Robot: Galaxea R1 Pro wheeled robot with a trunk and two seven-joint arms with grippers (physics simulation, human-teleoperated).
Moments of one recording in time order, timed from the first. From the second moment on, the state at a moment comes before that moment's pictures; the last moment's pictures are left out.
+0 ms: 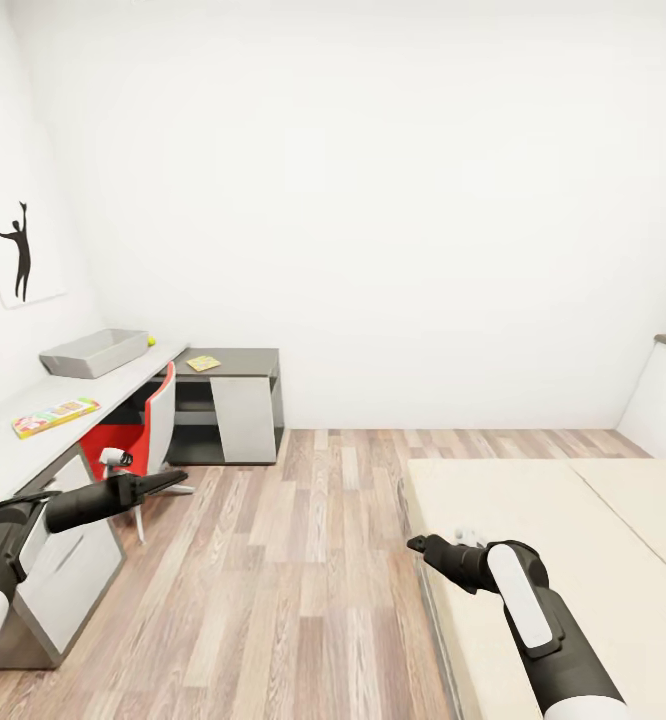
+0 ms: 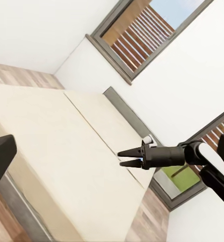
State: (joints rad) left arm -0.76 0.38 0.27 -0.67 0.10 0.62 -1.55; right arm -0.43 0.00 -0.08 -1.16 -0.77 0.89 -0.30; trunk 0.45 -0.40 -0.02
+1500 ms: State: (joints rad) left arm -0.76 0.38 0.27 -0.67 0.10 0.62 -1.56; right arm -0.43 0.00 -0.07 -1.15 -0.77 0.85 -0.30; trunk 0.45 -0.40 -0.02
